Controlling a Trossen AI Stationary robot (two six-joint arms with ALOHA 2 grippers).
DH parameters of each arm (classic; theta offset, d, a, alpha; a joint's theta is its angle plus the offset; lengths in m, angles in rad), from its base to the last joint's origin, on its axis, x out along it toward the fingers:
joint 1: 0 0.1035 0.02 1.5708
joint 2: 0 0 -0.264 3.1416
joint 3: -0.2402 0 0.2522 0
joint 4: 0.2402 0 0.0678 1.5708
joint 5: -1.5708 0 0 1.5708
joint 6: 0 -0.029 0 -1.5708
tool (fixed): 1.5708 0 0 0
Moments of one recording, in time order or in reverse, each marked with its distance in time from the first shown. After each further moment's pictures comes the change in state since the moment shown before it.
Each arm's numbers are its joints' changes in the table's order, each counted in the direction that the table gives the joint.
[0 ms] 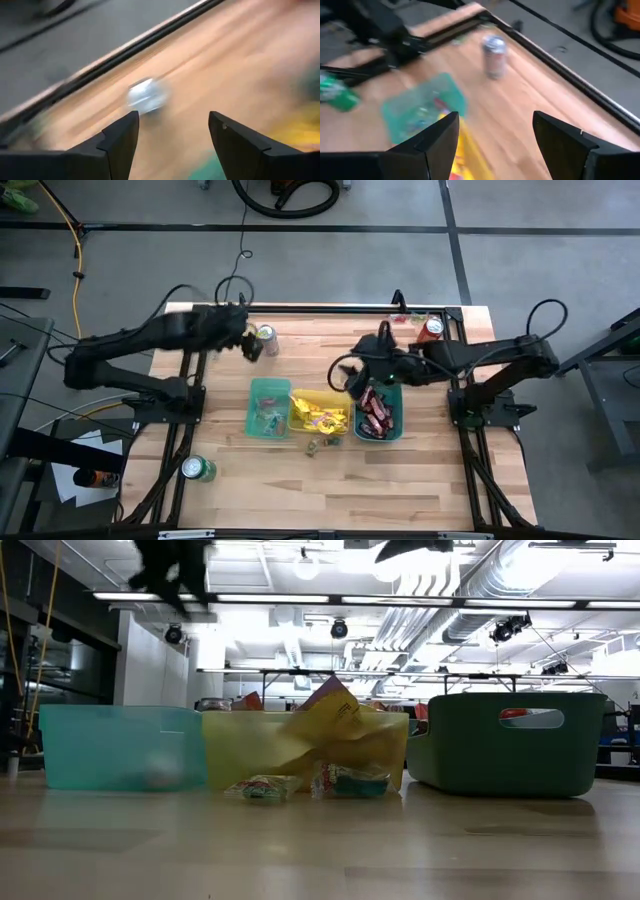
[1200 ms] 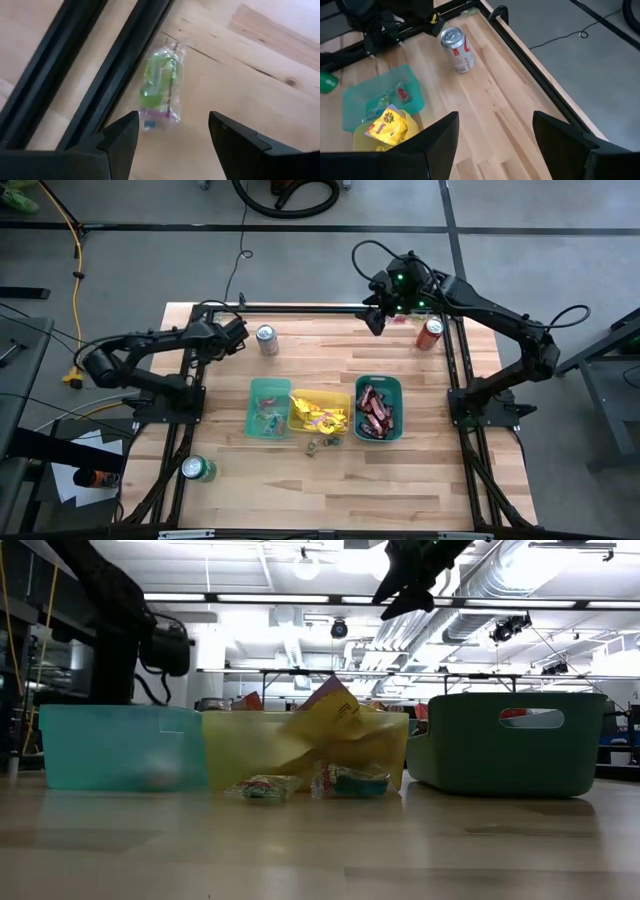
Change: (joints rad) left arm 0.489 -0.227 0.584 -0.248 -0.006 0.754; right arm -0.686 0.016 0.002 0.004 0.722 0.473
